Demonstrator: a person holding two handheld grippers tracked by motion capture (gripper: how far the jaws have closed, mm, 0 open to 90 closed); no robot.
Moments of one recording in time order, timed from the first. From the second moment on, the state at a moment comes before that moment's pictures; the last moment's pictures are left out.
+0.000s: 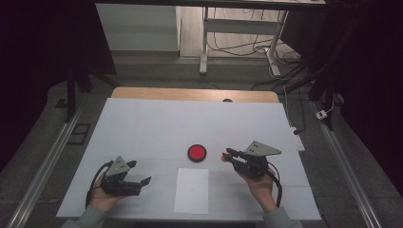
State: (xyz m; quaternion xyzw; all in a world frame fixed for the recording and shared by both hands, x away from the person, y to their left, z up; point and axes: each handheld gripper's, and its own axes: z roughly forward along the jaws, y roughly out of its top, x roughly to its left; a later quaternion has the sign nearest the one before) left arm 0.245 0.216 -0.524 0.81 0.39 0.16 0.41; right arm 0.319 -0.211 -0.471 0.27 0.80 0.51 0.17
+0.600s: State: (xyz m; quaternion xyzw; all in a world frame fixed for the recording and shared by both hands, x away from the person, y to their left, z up) left arm 0.244 0.217 -0.524 0.80 0.40 0.16 0.42; right arm 0.306 -0.179 -0.473 0.24 0.81 0.51 0.14
